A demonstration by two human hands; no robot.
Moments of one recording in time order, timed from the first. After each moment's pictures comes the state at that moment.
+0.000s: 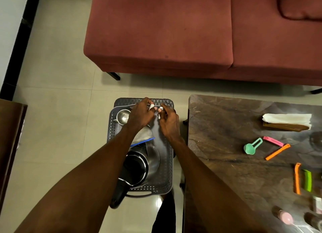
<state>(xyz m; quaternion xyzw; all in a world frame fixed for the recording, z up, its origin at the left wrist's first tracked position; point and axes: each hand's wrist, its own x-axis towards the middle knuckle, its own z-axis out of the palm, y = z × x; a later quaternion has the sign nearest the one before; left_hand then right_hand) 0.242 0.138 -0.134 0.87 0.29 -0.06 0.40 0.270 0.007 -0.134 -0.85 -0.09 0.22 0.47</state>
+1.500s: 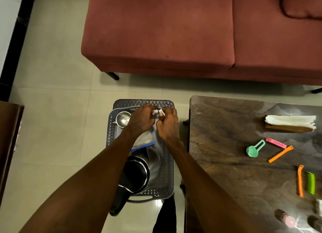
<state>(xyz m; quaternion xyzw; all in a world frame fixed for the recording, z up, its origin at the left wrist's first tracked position) 0.241 0.136 -0.126 0.93 0.16 -0.12 0.31 0.266 0.015 -0.128 -0.89 -0.09 0.25 0.37</state>
